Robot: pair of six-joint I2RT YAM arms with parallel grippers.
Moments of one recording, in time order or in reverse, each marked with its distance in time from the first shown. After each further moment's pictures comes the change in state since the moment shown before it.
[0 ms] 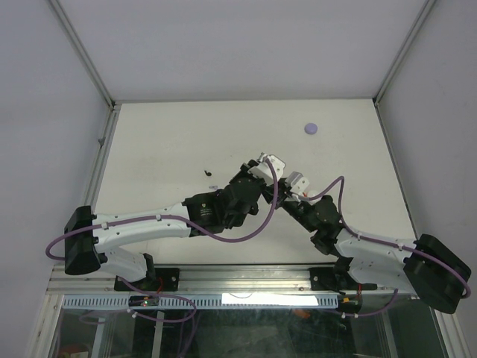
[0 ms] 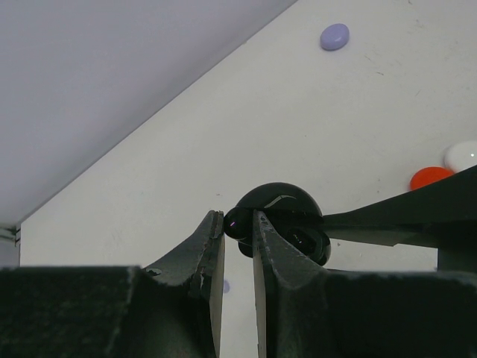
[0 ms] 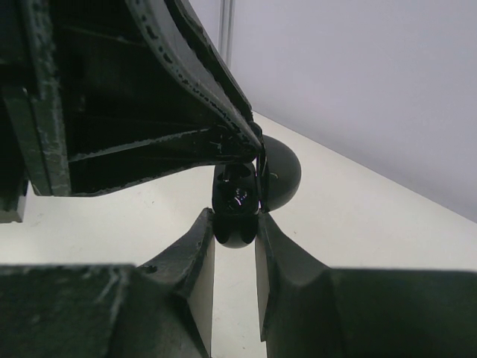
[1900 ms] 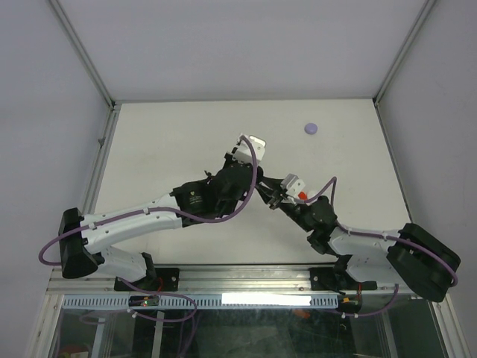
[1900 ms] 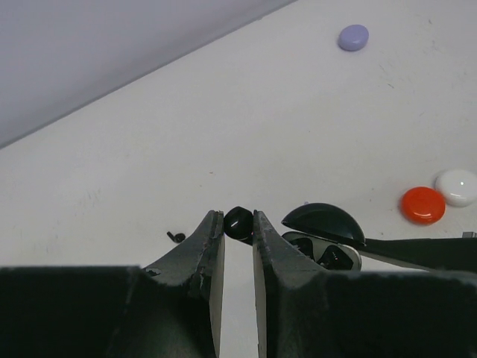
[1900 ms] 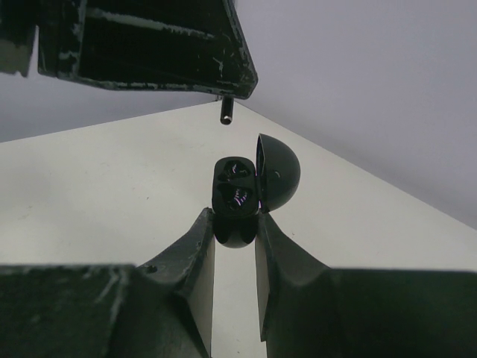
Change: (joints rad) left arm 0.085 -0.038 0.086 -0.219 0.014 -0.287; right arm -0.009 0.128 -0.026 0.158 -0.016 -0.031
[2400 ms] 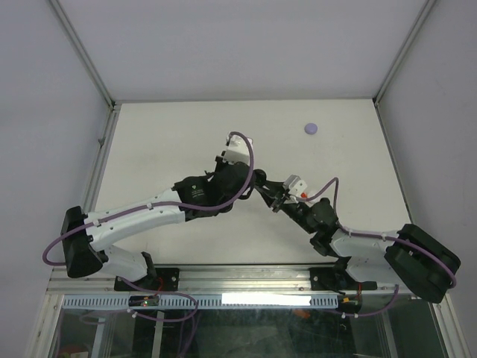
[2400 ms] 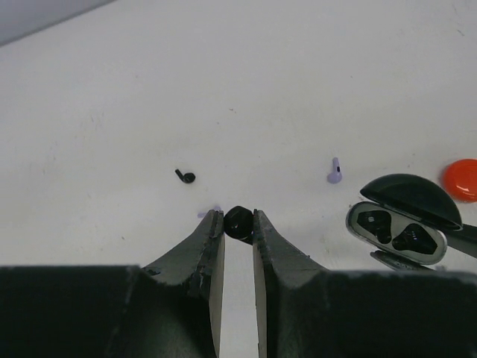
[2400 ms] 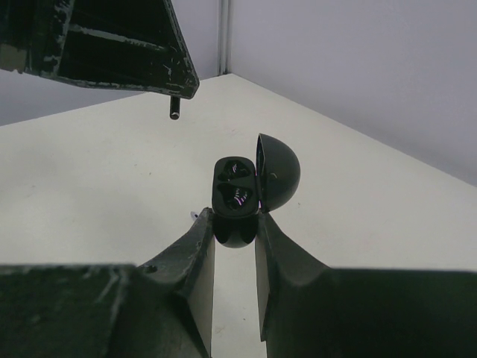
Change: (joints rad) left arm 0.083 0.031 0.018 -0.282 0.013 -0.279; right arm -0.039 -0.002 -0.048 -0.018 -0.026 0.066
